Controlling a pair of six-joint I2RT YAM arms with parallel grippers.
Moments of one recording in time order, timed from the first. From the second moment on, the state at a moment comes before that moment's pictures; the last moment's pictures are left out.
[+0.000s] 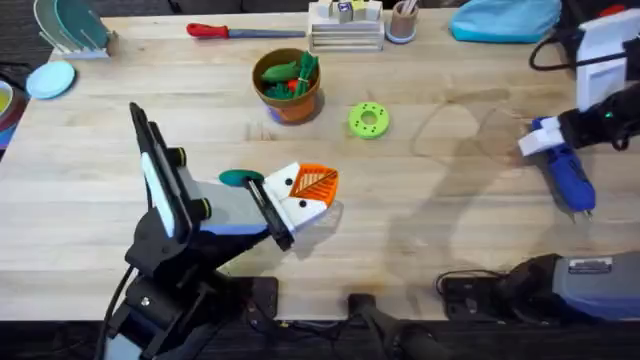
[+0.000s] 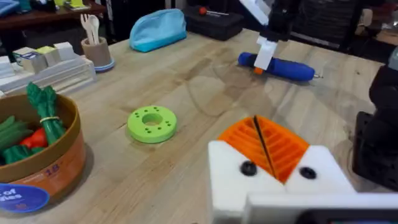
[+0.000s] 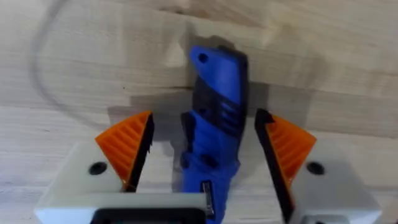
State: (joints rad) left arm -0.47 0.01 0.01 -0.05 0.53 -0.06; right arm -0.51 1.63 1.05 -0.77 0.05 -0.69
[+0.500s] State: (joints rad) left arm -0.47 0.01 0.01 -0.05 0.53 -0.06; right arm -0.51 1.71 1.07 -0.77 0.02 -0.70
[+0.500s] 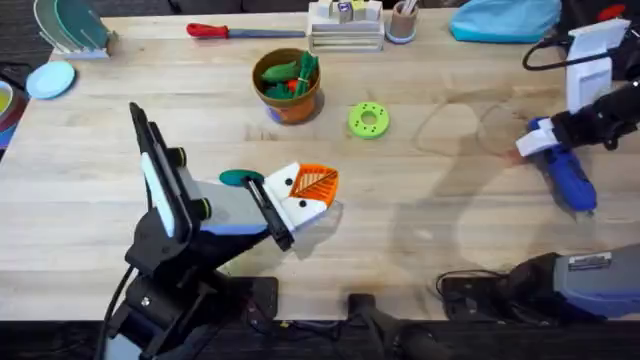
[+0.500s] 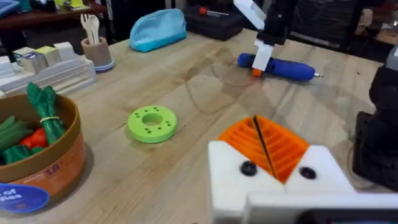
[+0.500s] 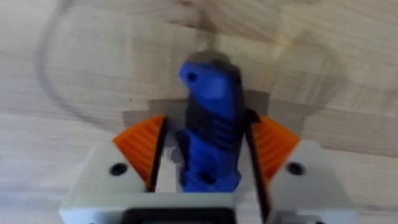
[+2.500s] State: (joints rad) left arm -0.47 0.01 0.01 -0.05 0.53 -0.06; right arm -0.03 0.91 0.85 0.13 -0.37 0.11
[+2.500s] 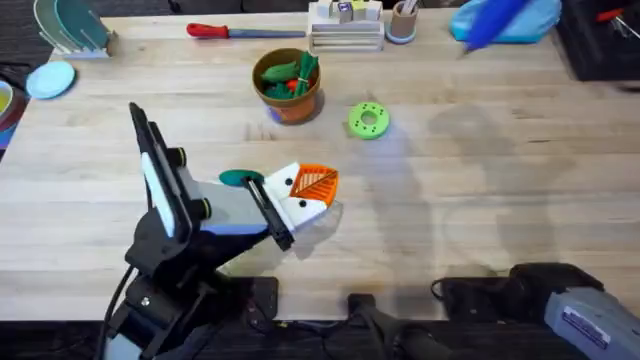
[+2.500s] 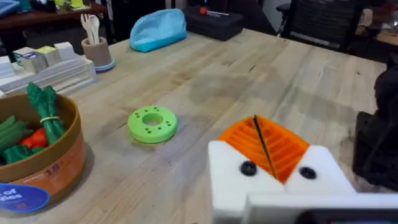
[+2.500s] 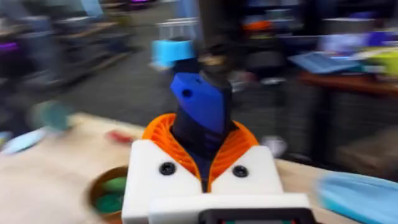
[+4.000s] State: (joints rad) left arm -0.47 0.01 0.01 -0.05 0.53 -0.06; right arm 0.73 1.13 0.77 0.61 -0.63 0.23
